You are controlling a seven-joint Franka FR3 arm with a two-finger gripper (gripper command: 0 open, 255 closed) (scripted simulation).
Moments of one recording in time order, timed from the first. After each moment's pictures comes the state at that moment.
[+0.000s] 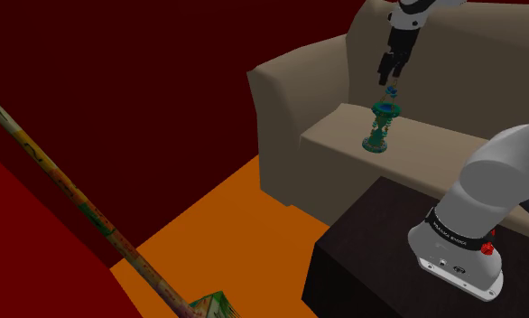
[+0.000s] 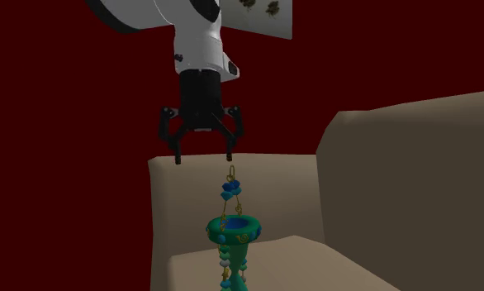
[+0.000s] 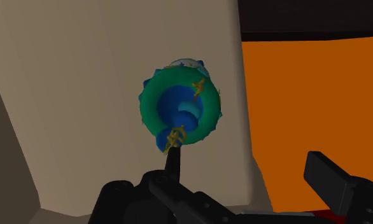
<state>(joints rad) -0.15 -0.45 -0.34 -2.33 -0.20 1.90 -0.36</state>
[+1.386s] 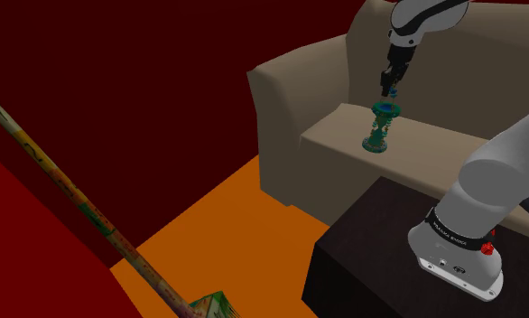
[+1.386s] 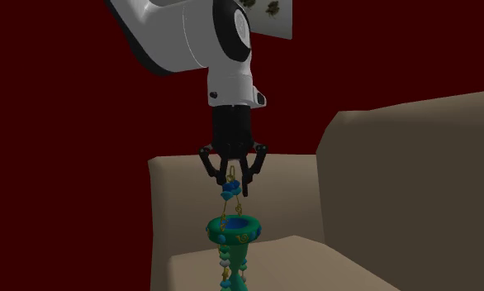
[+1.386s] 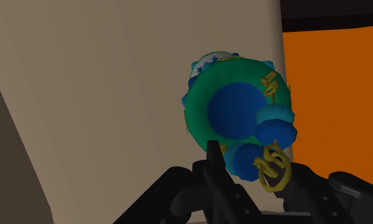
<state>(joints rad) -0.18 -0.29 -0.44 -2.33 -0.18 2.08 -0.44</state>
